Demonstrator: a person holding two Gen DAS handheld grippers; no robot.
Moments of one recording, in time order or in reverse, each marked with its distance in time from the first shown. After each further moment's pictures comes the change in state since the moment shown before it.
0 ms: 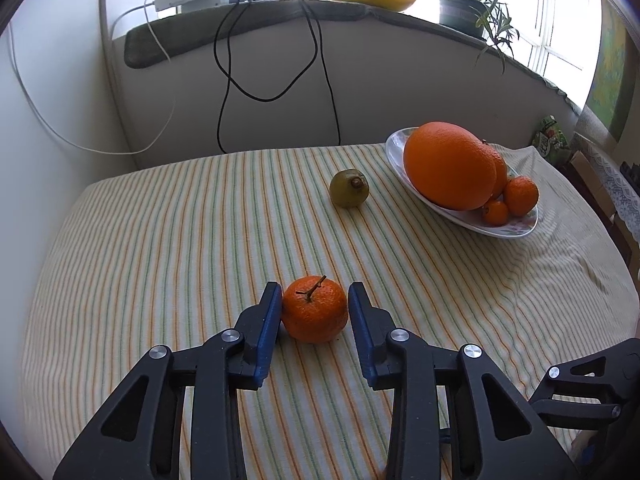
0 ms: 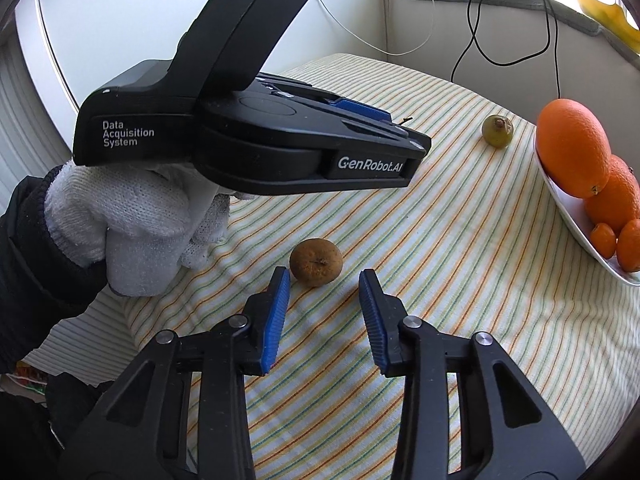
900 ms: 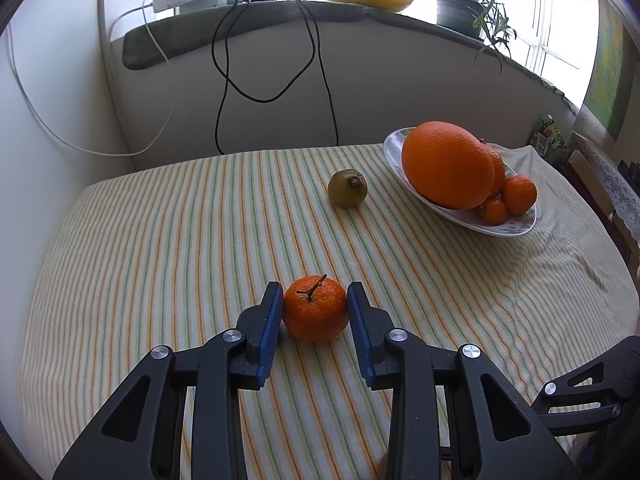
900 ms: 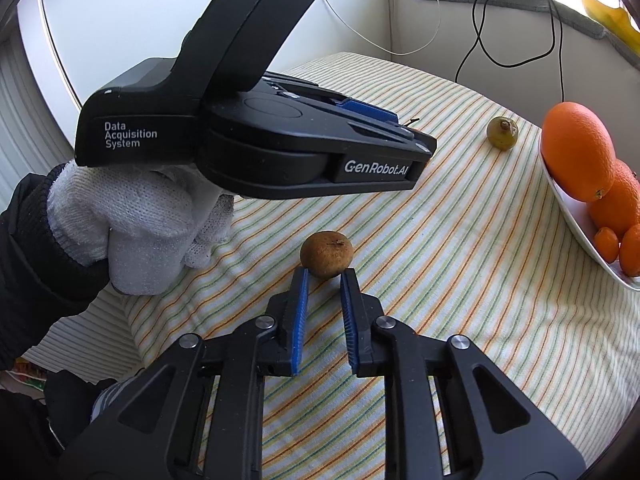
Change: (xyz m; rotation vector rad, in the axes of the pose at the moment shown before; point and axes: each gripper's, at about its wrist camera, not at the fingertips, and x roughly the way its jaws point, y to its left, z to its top) left arm 0.001 -0.003 0.001 0.011 -0.006 -0.003; right arm -0.002 0.007 -0.003 -0.010 -0.002 0.001
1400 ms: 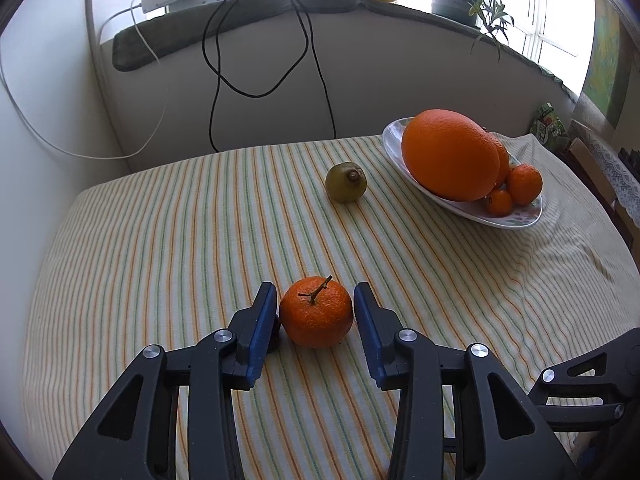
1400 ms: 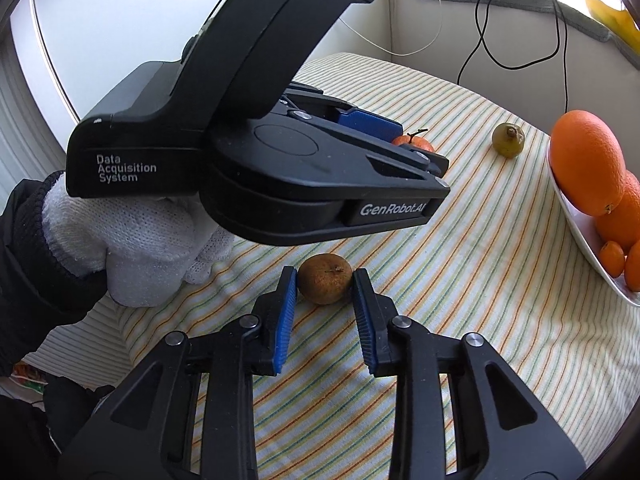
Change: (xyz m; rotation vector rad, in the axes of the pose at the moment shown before) left arm 0.009 -0.004 0.001 0.029 0.022 0.003; right arm 0.013 -0.004 0.010 0.004 0.002 0.006
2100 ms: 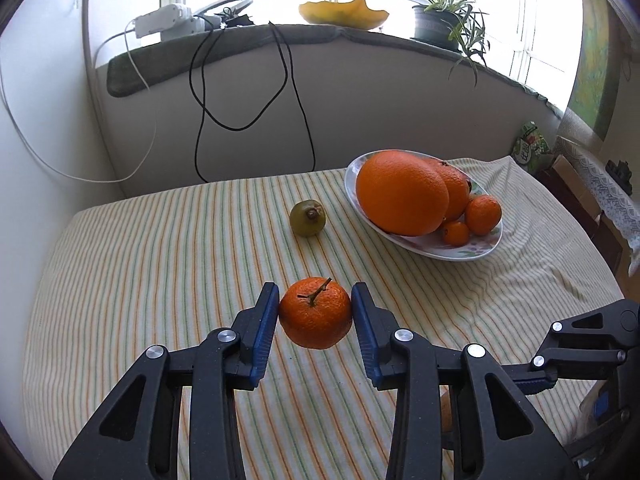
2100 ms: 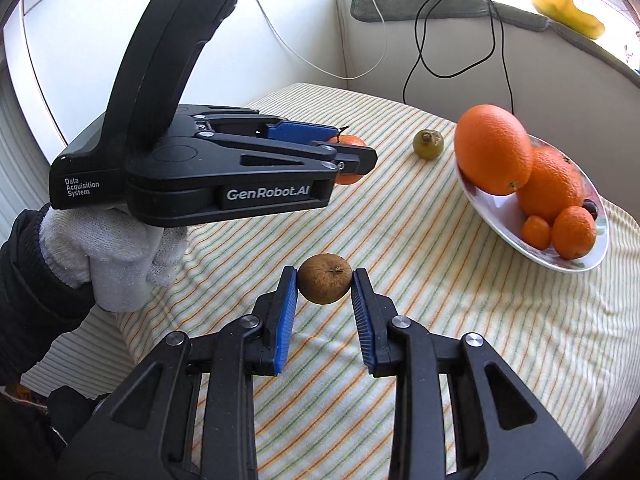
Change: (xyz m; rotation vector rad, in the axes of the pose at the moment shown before) left arm -0.027 -0.026 0.014 -0.007 -0.075 -0.042; right arm -0.065 -0.054 -0.029 0.092 -0.095 -0.067
